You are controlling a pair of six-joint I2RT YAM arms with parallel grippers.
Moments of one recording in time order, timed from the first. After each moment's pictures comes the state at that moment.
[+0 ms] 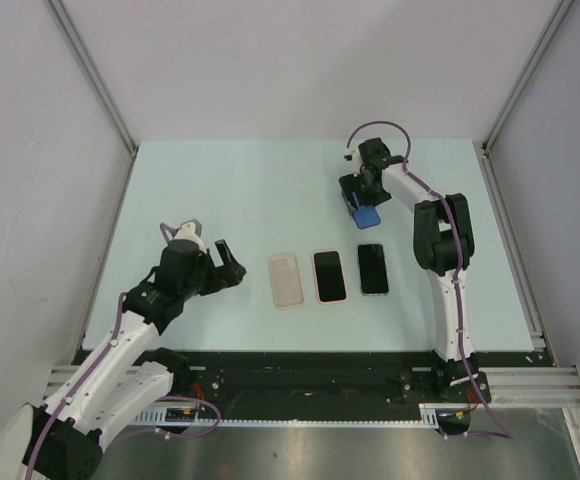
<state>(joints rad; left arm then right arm) -0.40 0.77 0.60 -0.52 -0.04 -0.62 0.28 2.32 1.91 -0.66 -0.06 -0.11</state>
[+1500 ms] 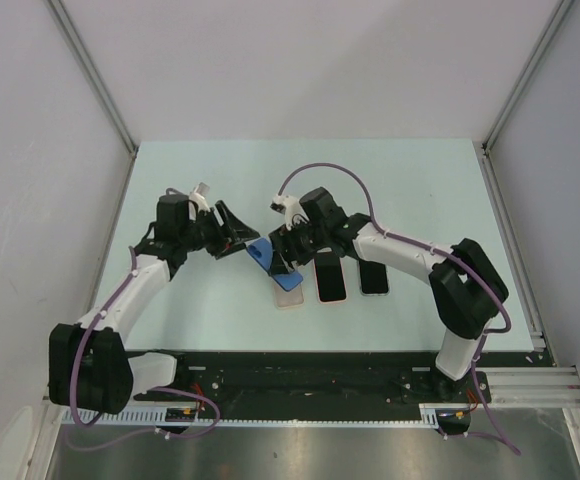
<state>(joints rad) -0.15 1.21 0.79 -0.22 0.59 -0.76 0.76 1.78 1.28 -0.24 -0.51 0.19</state>
